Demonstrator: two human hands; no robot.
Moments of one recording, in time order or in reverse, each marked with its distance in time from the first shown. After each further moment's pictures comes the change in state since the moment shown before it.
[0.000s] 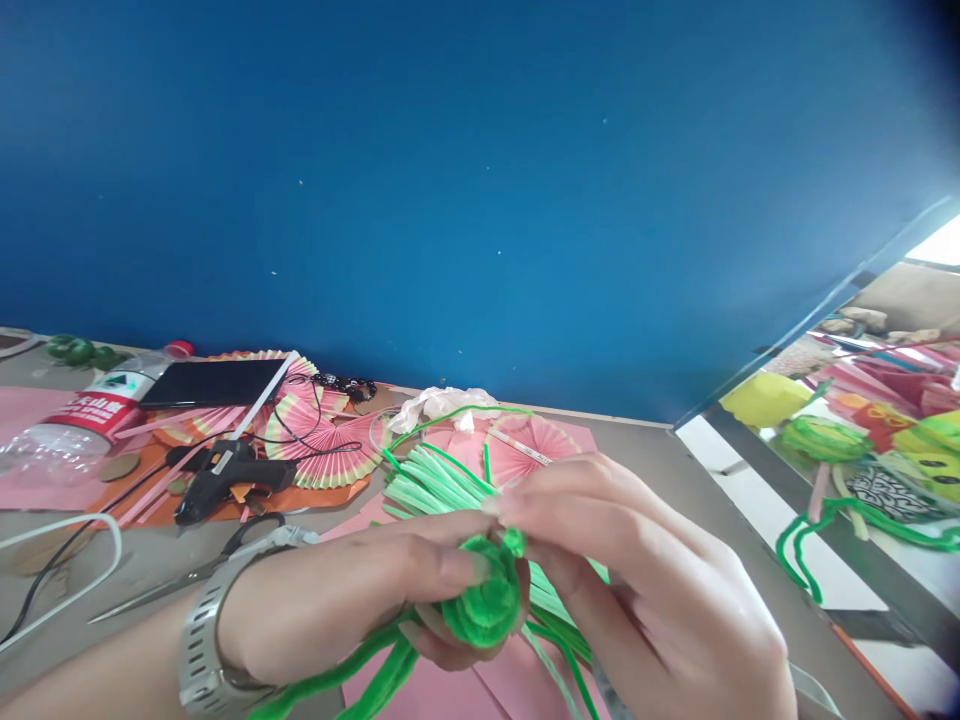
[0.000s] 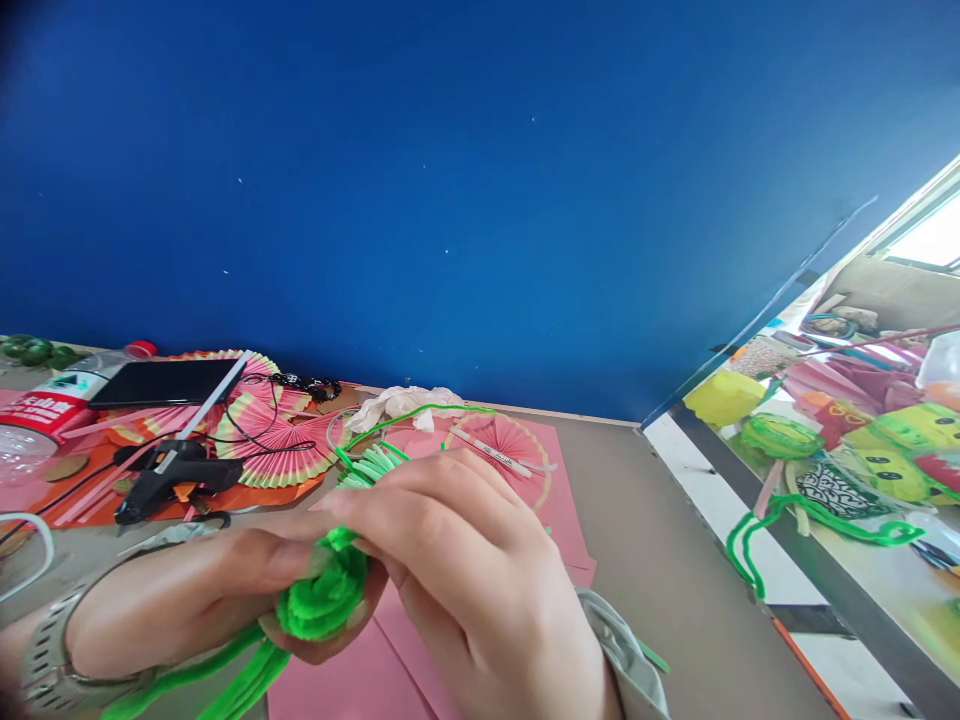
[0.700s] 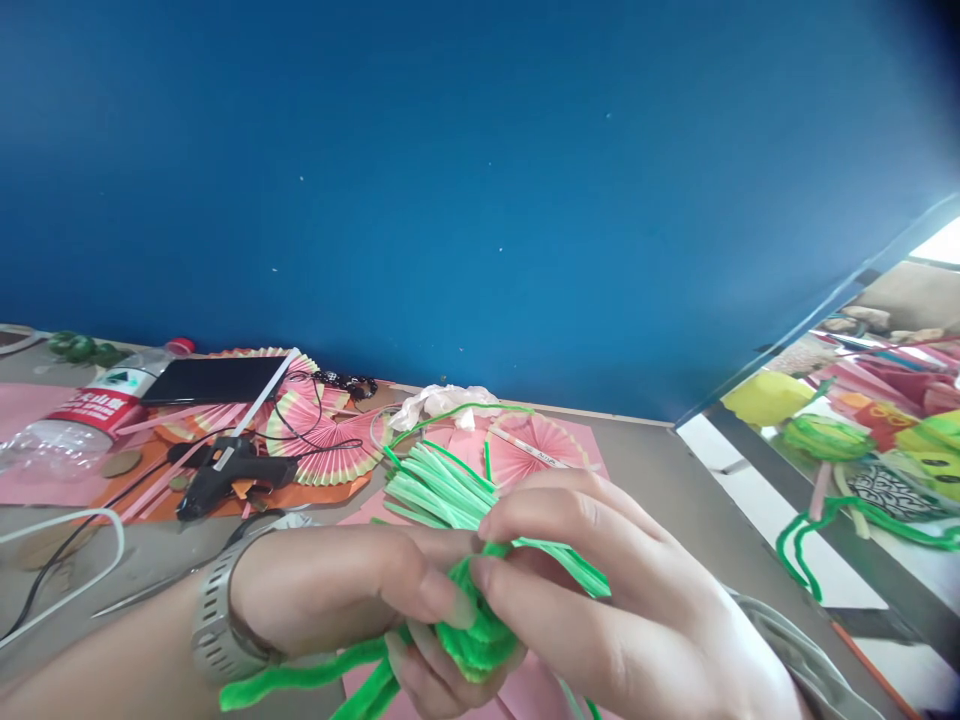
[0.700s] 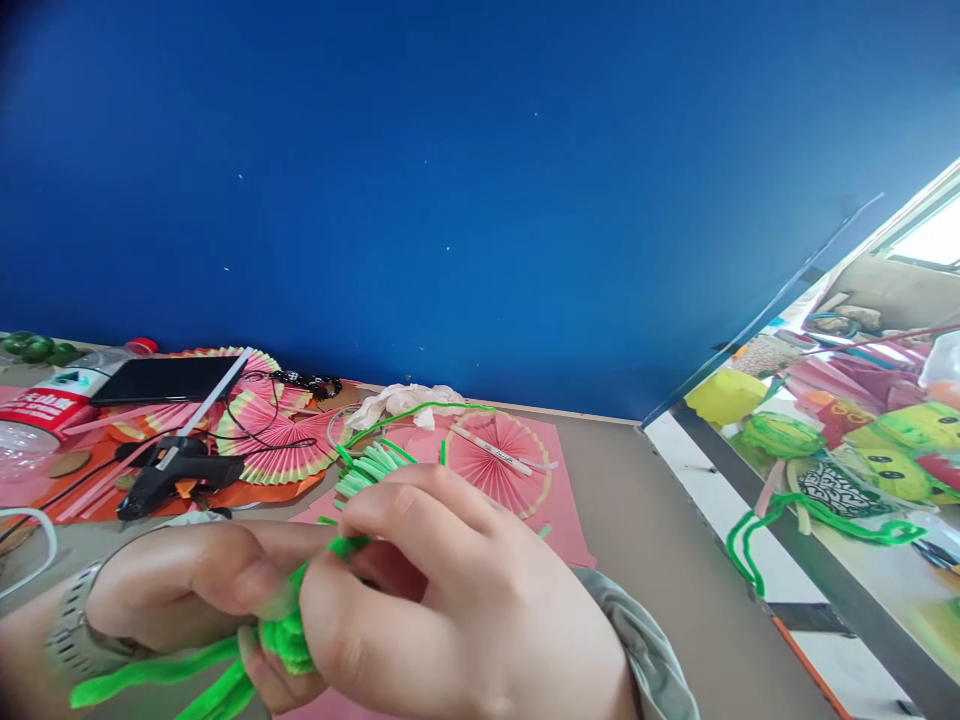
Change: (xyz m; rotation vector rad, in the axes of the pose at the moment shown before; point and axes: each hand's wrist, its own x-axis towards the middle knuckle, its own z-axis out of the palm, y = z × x) left_hand 0.001 0.003 0.002 -0.198 -0.177 -0.036; right_hand 0.005 0.002 -0.006 -0.265 -0.193 -0.251
